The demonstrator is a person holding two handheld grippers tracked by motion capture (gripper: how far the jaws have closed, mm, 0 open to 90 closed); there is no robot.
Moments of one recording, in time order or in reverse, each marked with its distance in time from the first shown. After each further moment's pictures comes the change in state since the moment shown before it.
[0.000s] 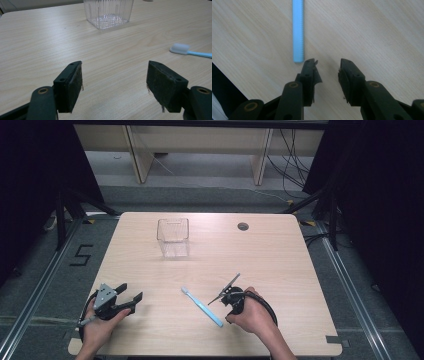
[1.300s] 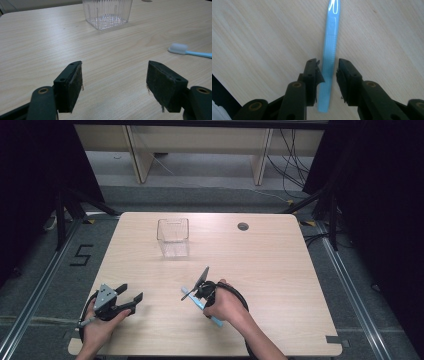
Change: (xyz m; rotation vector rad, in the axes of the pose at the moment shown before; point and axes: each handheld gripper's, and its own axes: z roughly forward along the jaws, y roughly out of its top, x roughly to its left) left arm -0.002 0.000 -0.001 -0.006 -0.003 0.002; right arm 0.027 0.065 0.027 0.111 0.016 -0.091
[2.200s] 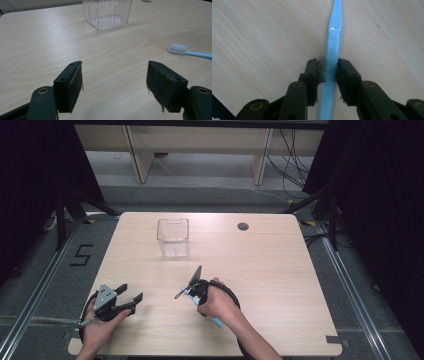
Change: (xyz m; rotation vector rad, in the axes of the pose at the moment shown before) left arm 0.000 0.000 0.001 -0.011 -0.009 0.001; right arm 0.006 0.020 0.009 0.037 -0.009 0.018
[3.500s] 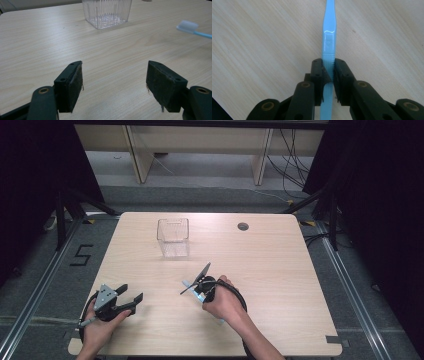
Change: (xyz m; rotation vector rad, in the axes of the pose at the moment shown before) left arm -0.001 0.000 -0.001 0.016 0.010 -0.004; right arm -0.009 -0.017 -0.017 -0.154 -0.020 0.025
